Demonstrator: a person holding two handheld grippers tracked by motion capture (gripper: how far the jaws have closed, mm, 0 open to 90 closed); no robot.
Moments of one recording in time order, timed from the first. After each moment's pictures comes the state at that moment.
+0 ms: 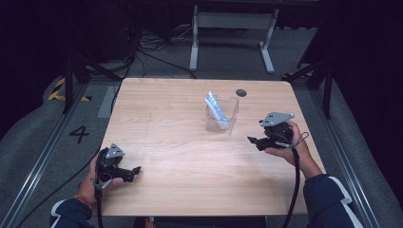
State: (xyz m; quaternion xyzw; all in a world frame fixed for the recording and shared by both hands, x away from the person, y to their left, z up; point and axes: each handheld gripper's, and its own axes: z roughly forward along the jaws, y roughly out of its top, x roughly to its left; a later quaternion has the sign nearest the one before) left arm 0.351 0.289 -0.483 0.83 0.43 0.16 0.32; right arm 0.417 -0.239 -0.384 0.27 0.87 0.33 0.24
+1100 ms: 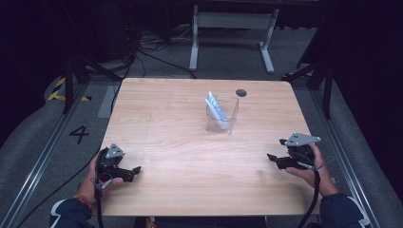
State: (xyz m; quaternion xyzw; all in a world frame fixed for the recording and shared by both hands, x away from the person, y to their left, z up) left arm 0.352 0.290 -0.483 0.83 0.43 0.16 0.32; right arm 0.376 -0.311 -0.433 0.33 0.85 0.34 0.22
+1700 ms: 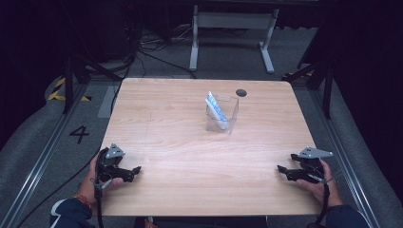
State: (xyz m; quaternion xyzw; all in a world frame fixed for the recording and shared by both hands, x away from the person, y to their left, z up) left arm 0.351 0.290 -0.483 0.83 0.43 0.16 0.32; right arm 0.355 -0.357 -0.485 0.43 0.81 0.36 0.18
